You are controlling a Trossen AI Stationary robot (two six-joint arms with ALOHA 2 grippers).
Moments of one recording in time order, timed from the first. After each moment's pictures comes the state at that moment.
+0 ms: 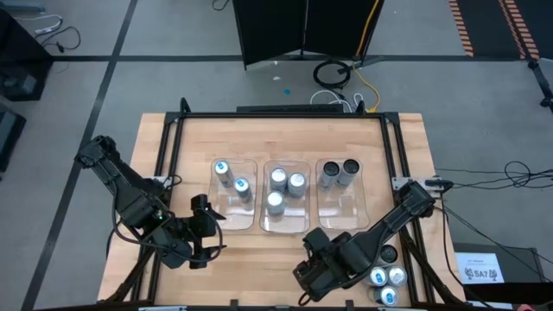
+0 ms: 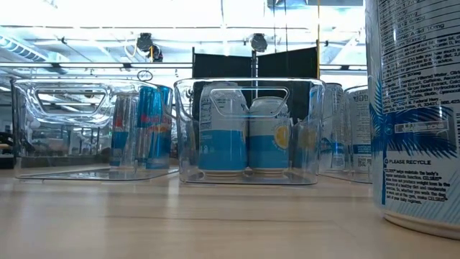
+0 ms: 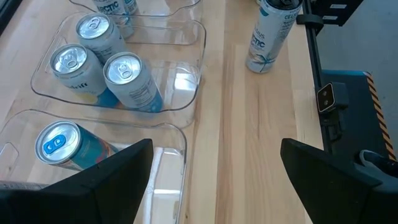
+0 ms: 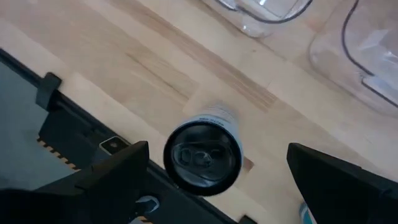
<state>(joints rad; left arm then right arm) -0.77 1.37 1.38 -1.00 -0.53 -0.67 0.64 2.08 2.18 -1.49 0.19 1.64</state>
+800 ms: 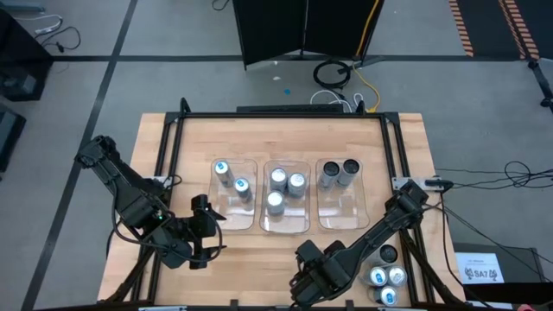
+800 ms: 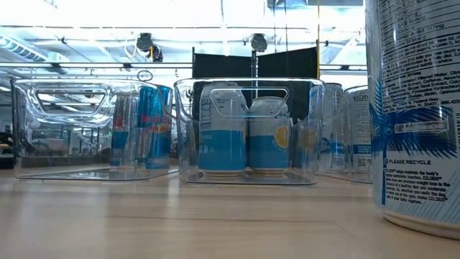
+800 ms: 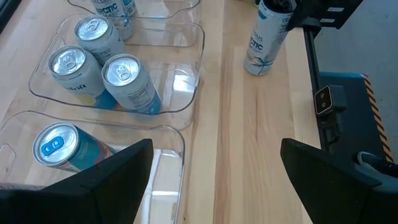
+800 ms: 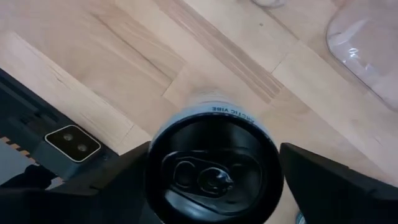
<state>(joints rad) -0.77 1.37 1.38 -0.99 -0.53 -0.67 0.65 2.22 2.18 -1.47 0.13 1.57</state>
